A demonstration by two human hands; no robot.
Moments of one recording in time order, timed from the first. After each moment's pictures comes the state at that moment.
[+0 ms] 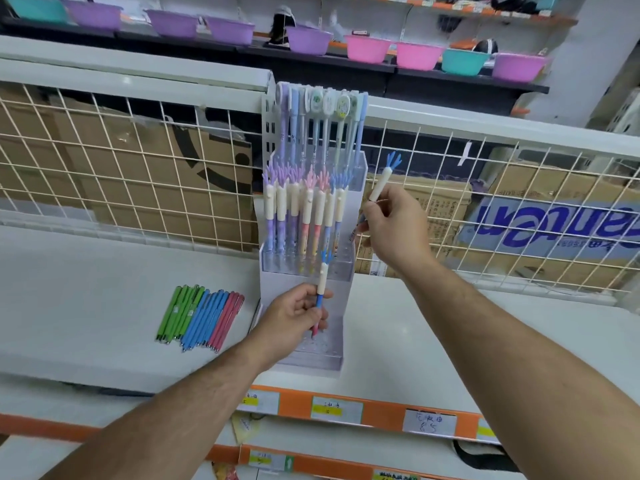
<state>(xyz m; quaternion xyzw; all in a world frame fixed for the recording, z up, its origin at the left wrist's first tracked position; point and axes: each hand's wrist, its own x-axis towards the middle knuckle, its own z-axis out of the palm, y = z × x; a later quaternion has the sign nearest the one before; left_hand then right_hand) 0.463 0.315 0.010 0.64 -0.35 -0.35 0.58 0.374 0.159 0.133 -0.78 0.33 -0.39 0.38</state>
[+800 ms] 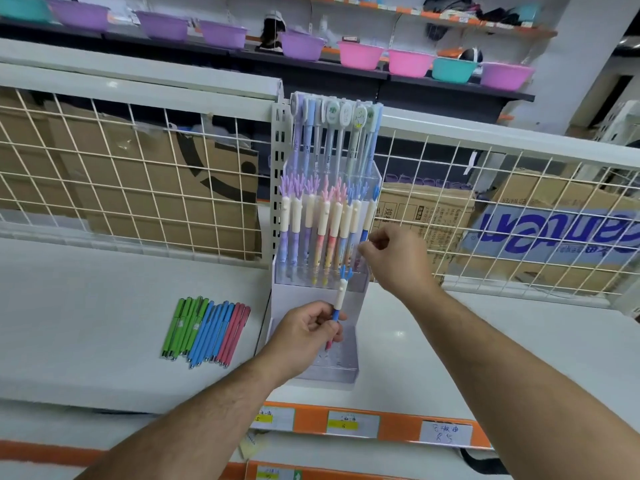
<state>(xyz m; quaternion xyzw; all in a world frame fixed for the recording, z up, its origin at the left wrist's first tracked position) 0.470 0.316 0.005 0.63 -0.37 -0.36 0.59 0.383 0.166 0.106 -0.83 0.40 -0.31 0.26</state>
